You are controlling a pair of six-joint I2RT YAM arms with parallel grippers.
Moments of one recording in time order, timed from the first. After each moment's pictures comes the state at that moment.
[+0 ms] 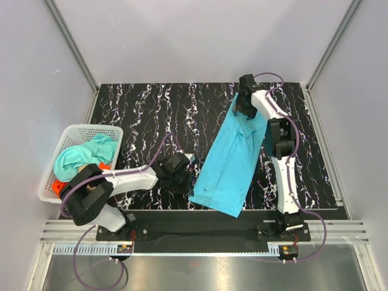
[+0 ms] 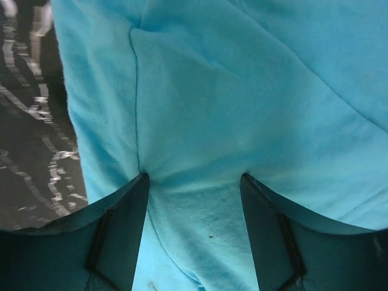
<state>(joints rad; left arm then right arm) -0.85 1.47 0.66 -0.23 0.21 -0.72 0.21 2.49 2.21 -0.83 0.18 0.56</state>
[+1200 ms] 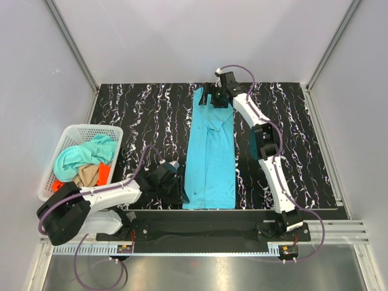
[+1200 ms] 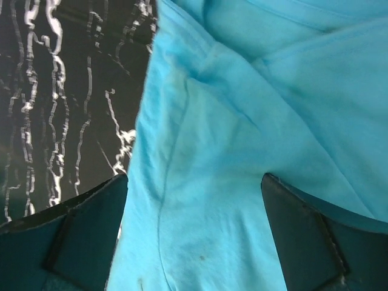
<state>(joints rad) -0.86 1.22 0.44 -0.21 0.20 -0.98 0.33 2.74 2.58 -0.57 -0.31 0.39</state>
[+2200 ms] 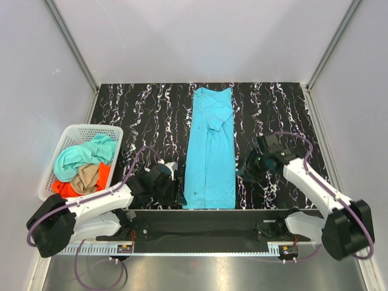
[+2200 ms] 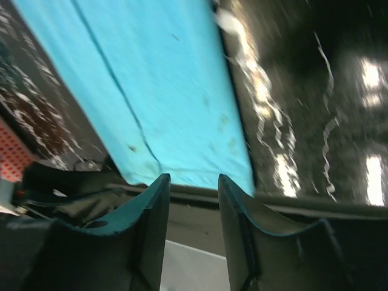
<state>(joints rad) -0.85 1.06 0.41 -0.32 0.22 -0.85 0.38 1.20 0.83 -0.70 -0.25 0.87</state>
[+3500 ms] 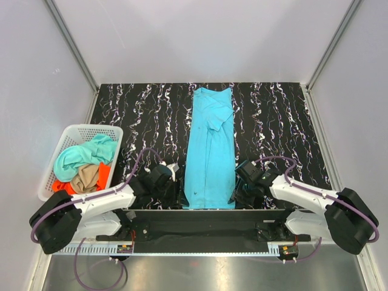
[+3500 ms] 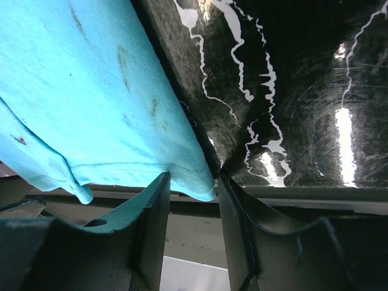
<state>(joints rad) -0.85 1.11 0.38 -0.21 0.28 -0.89 0.75 1.17 0.50 -0.57 -0.12 1.21</state>
